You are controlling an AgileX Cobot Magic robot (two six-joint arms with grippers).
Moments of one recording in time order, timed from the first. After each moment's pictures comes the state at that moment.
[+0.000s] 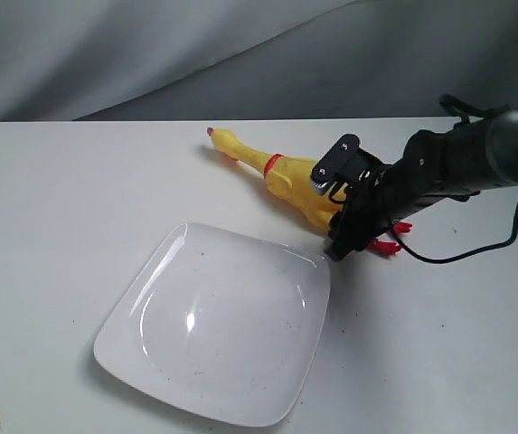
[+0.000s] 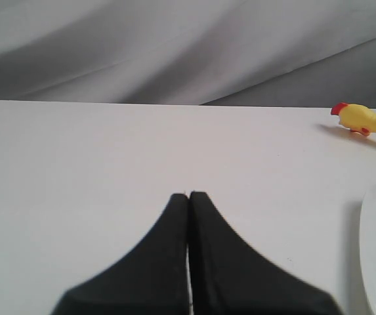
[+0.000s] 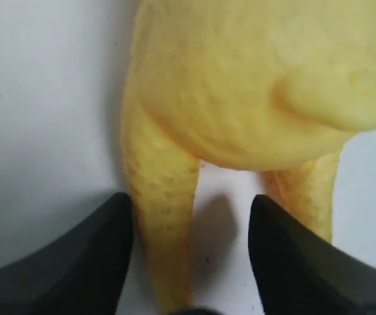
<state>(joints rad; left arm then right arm) 0.17 0.00 0.00 0.07 0.29 -0.07 0.33 2.09 -1.20 0.24 0.25 -0.78</state>
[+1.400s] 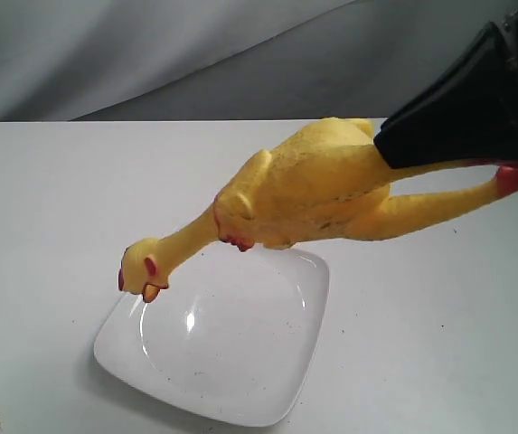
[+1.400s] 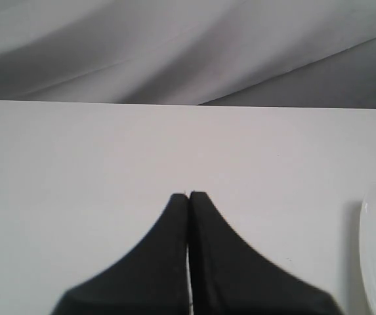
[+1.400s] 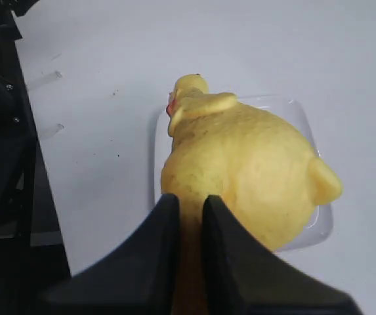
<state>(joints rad) 0.17 0.00 0.00 0.07 0.29 -0.07 0.33 1.17 -1.26 0.66 1.23 -0.83</state>
